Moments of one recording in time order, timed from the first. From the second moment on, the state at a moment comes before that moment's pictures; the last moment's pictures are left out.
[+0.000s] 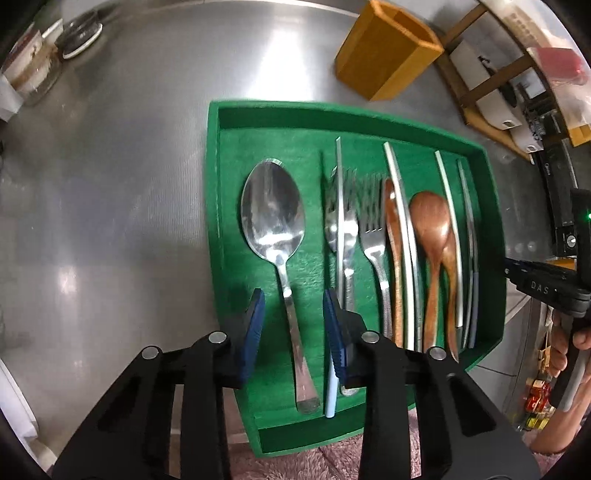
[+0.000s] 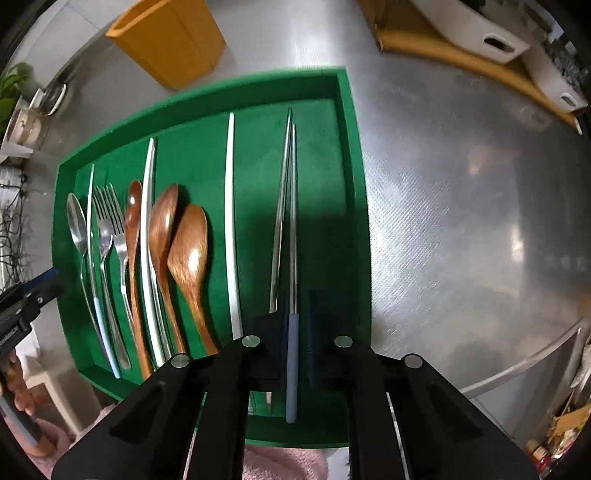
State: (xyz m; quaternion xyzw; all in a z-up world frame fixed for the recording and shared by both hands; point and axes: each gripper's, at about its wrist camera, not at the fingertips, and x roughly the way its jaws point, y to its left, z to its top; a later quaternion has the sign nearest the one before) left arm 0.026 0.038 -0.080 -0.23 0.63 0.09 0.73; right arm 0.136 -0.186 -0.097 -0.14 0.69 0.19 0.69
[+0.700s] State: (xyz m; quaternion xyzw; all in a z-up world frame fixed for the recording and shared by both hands) left arm 0.043 0.030 -0.108 -0.20 0.68 0.11 0.70; right arm 0.143 -0.166 -0.117 -0.16 0.71 0.17 0.66
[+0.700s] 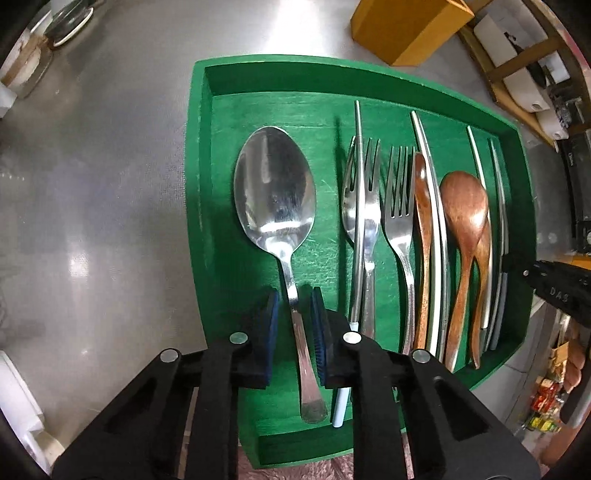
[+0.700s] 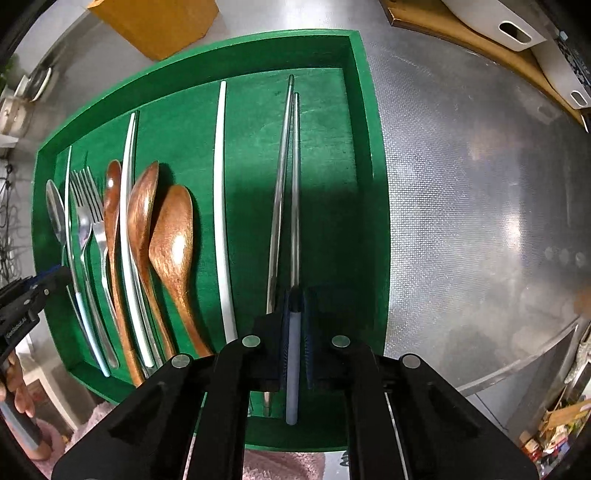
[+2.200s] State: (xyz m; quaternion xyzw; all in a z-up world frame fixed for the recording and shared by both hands) left arm 0.071 0.047 0.012 -0.18 0.27 0.07 0.95; right arm 0.166 -0.129 0.021 0.00 0.31 0.34 0.89
